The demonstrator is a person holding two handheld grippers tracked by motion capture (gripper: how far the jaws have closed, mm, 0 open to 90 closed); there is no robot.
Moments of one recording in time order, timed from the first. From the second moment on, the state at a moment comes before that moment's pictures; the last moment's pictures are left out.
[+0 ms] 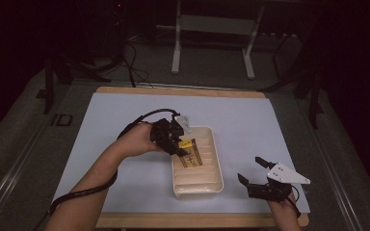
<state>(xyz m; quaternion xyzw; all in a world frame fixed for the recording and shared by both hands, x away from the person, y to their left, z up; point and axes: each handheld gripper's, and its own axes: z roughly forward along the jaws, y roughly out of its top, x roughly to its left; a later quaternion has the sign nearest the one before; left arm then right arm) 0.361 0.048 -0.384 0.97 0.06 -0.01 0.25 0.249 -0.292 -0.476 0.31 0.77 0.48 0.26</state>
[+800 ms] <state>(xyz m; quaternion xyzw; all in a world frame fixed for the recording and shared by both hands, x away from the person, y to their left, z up) 0.365 0.024 -0.410 0.98 0.04 -0.01 0.20 0.249 -0.294 -0.476 0.32 0.77 0.49 0.26</state>
